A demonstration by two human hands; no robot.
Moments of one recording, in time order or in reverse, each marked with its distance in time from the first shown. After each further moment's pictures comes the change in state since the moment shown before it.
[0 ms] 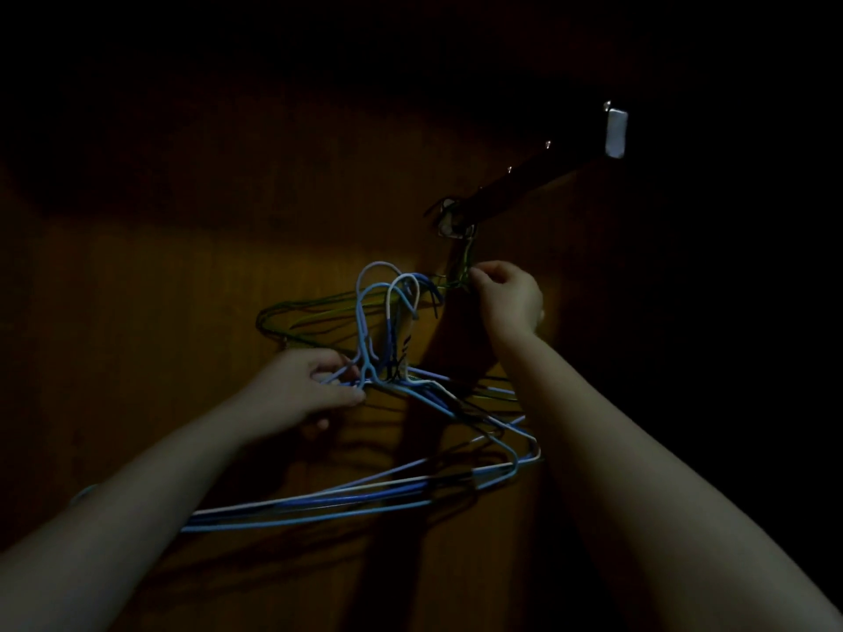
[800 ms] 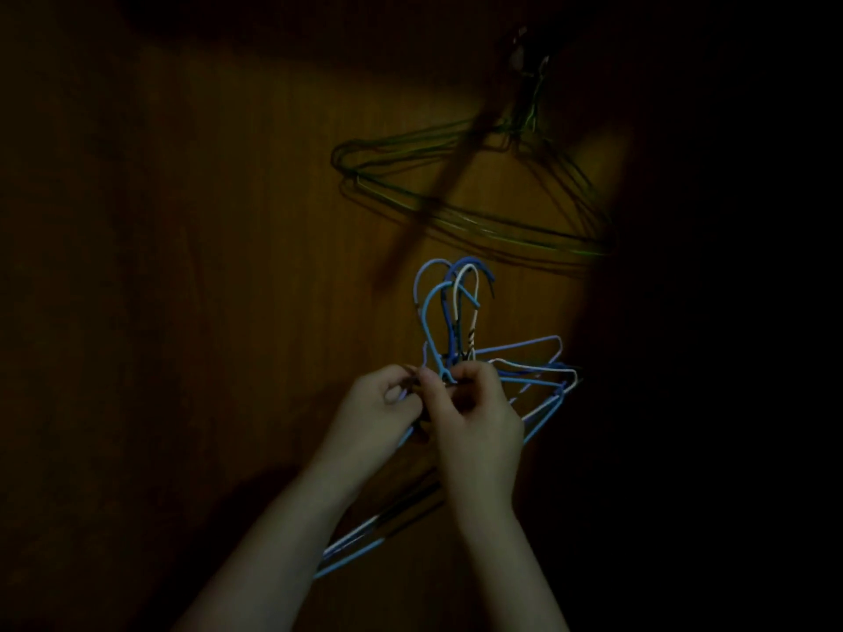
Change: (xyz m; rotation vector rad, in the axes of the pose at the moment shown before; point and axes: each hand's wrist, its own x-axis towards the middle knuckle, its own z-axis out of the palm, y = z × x) left_hand -0.168 -0.031 0.105 -0.452 0.161 -0.233; right_hand -0.305 0.036 -0.027 -0.005 -0.190 0.115
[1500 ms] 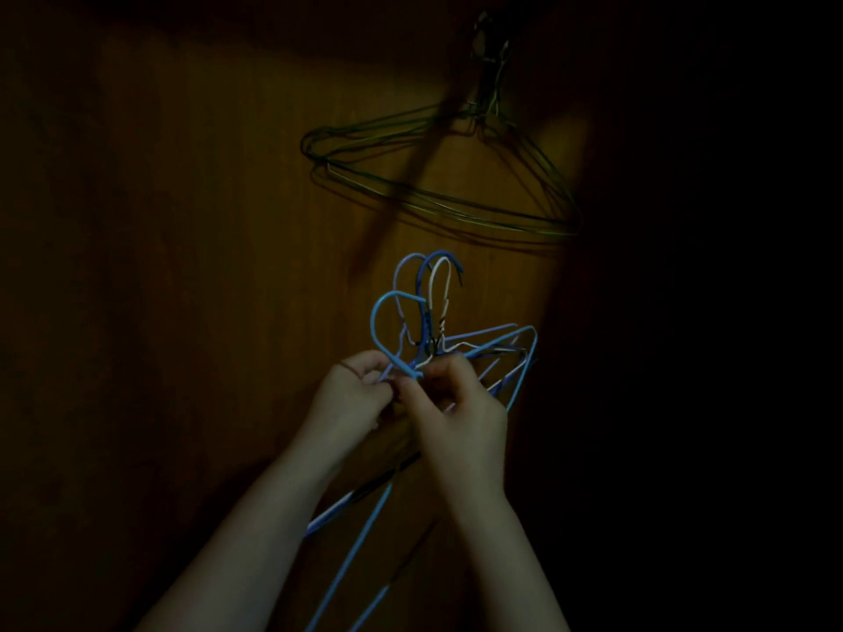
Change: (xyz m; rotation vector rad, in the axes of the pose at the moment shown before) left_hand -0.007 0.003 0.006 0.136 0.056 -0.048; right_hand -0.018 0.006 -0.021 0.028 -0.046 -0.081
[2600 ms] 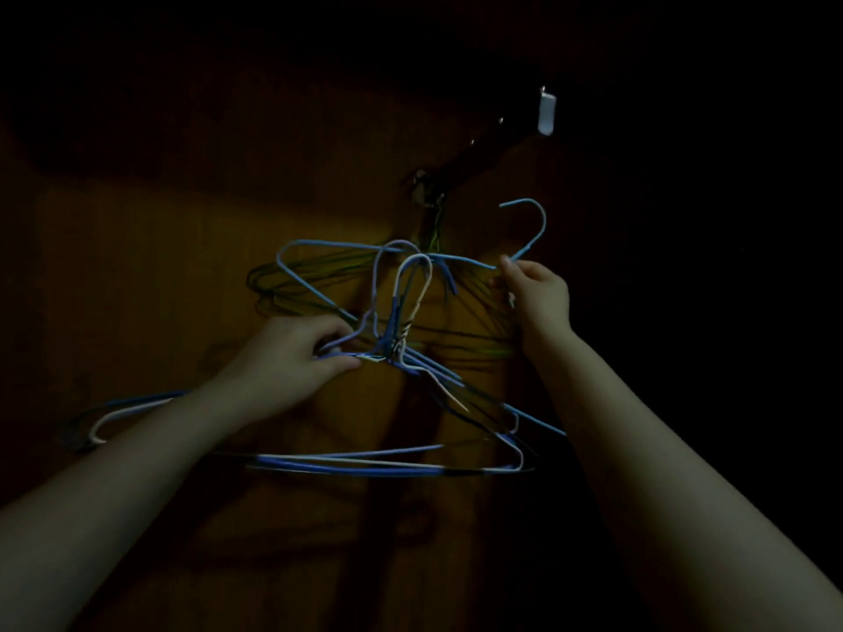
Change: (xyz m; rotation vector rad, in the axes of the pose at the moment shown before) left_hand 0.119 0.101 -0.048 0.699 -0.039 0.810; right_hand 0.257 -0.040 -0.091 0.358 0.151 0.008
